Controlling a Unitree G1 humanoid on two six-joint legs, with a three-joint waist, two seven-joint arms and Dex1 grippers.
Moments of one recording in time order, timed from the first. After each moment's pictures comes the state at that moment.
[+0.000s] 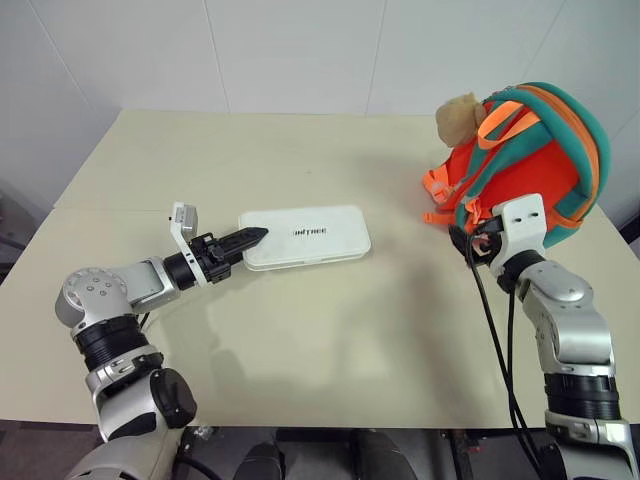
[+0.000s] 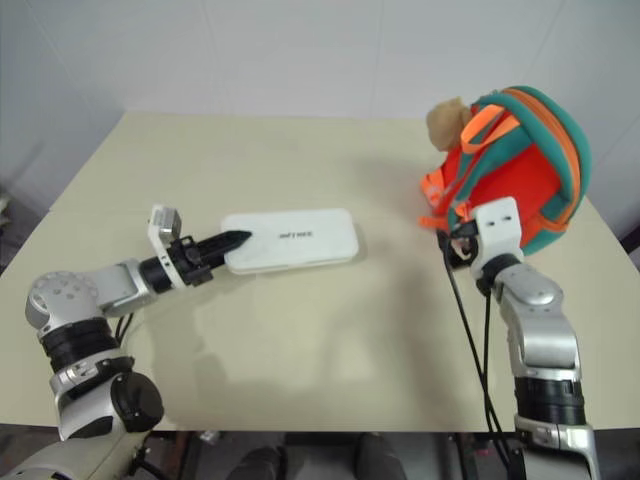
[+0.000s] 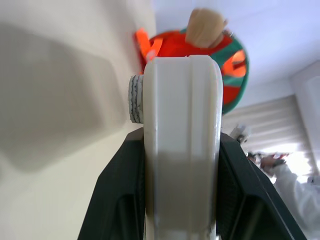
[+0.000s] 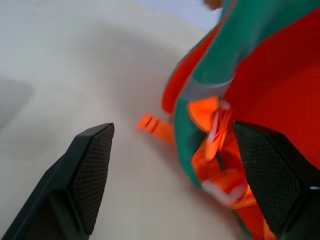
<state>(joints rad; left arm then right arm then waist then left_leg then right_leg) -0.78 0.29 0.79 0.22 -0.79 1.61 -0.46 -0.52 -0.49 -0.23 0.06 0.15 0.41 0.35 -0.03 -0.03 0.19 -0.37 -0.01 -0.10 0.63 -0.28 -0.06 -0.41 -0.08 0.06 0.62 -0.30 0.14</state>
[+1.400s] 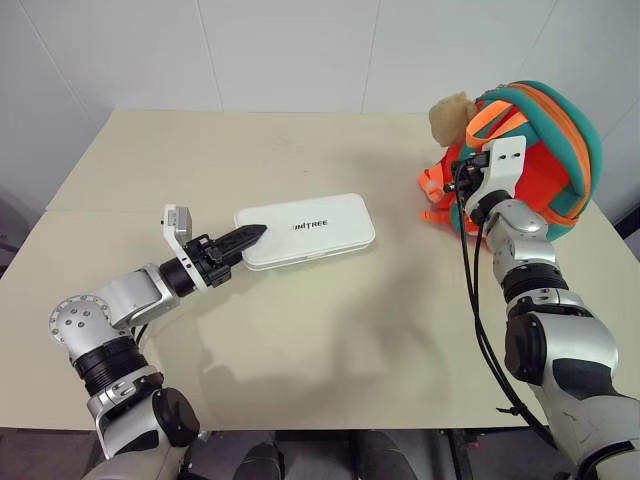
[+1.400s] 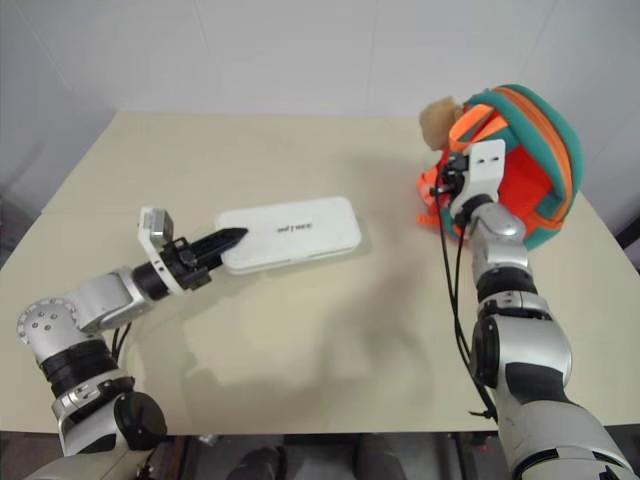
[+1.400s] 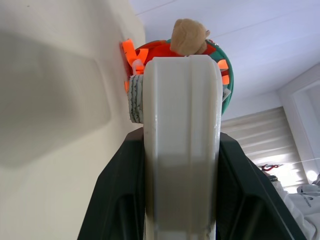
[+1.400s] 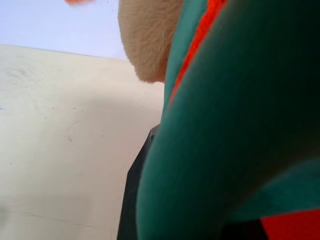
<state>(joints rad) -0.68 0.30 0.77 0.17 -1.37 1.56 0.05 -1.13 -0.46 -0.22 1.17 0.12 -0.17 0.39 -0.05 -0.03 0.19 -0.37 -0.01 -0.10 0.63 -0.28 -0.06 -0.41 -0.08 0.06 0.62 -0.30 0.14</state>
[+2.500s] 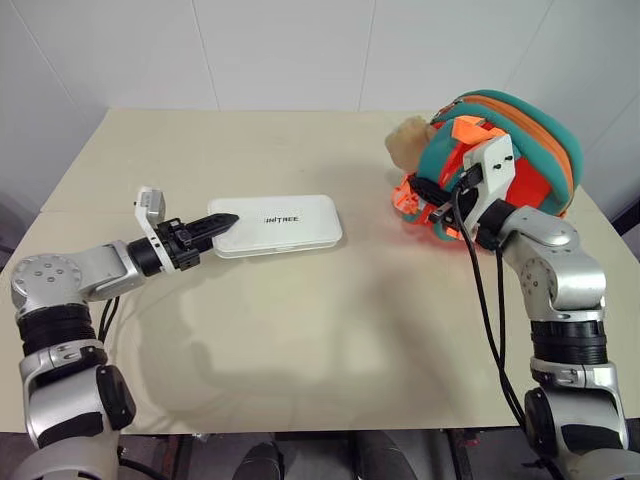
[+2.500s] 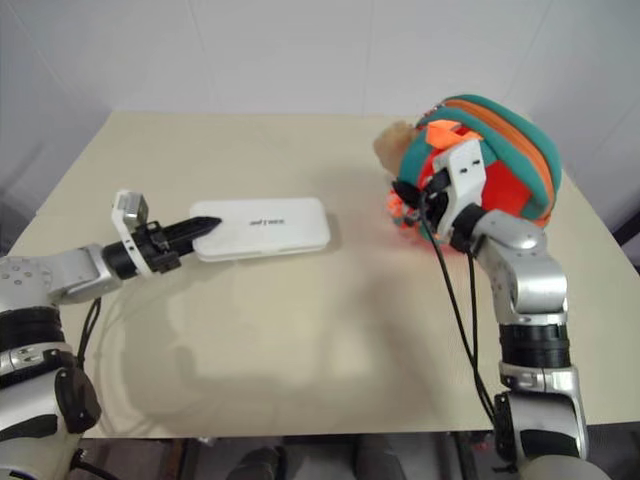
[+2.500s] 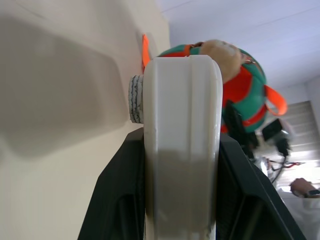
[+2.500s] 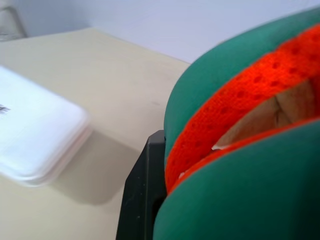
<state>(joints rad) -0.81 0.70 0.46 0.57 -1.11 1.43 -0.42 -0.68 -0.54 -0.13 -0.10 0.38 0.59 0.68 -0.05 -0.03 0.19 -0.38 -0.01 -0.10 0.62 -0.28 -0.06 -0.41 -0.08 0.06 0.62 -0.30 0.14</state>
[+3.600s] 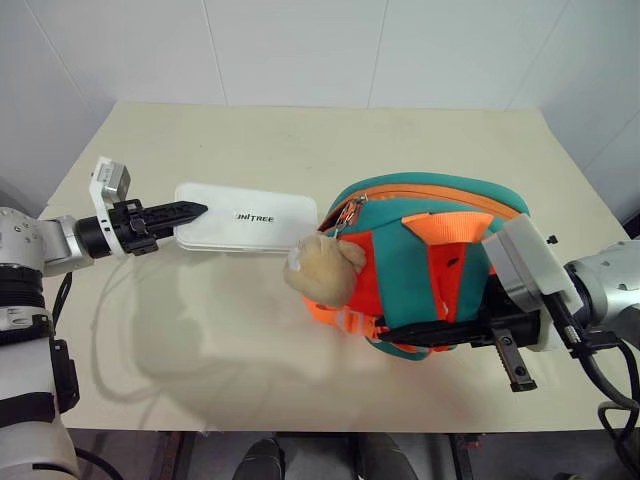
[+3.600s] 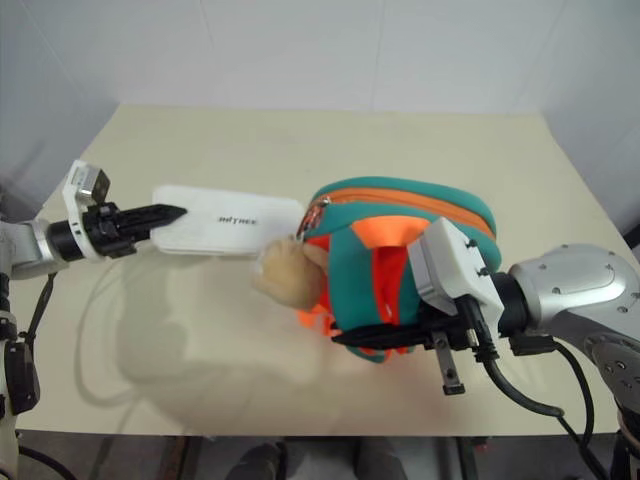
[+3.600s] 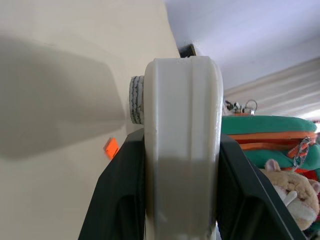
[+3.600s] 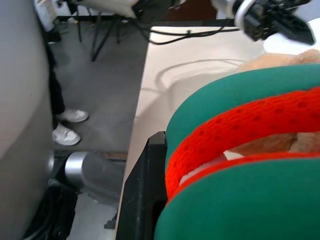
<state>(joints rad) -0.97 0.93 0.18 0.65 -0.74 1.35 -1.08 -0.52 -1.01 -0.18 -0.72 1.08 0.86 1.06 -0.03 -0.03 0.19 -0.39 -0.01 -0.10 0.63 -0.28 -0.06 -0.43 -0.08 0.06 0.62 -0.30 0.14</state>
